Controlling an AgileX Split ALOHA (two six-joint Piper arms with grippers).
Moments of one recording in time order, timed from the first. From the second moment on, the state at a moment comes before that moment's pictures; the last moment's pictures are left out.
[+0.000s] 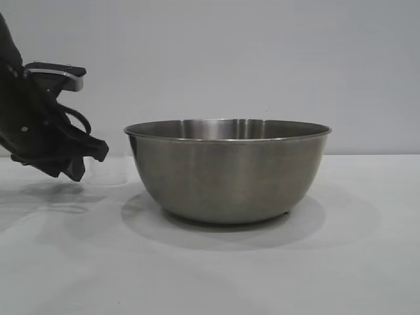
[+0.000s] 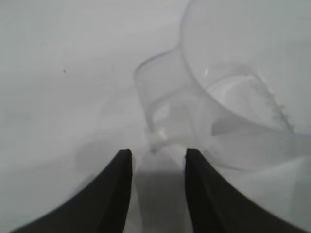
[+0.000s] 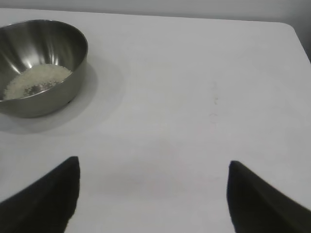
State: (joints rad) left arm -0.31 2.04 -0.94 -0.52 -0.33 0.51; right arm 0.14 -0.02 -0.49 0.03 1.14 -0.02
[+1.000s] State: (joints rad) left arm -0.31 1.65 -0.94 -0.40 0.54 0.34; right arm 0.14 -0.02 -0.49 0.03 1.14 -0.02
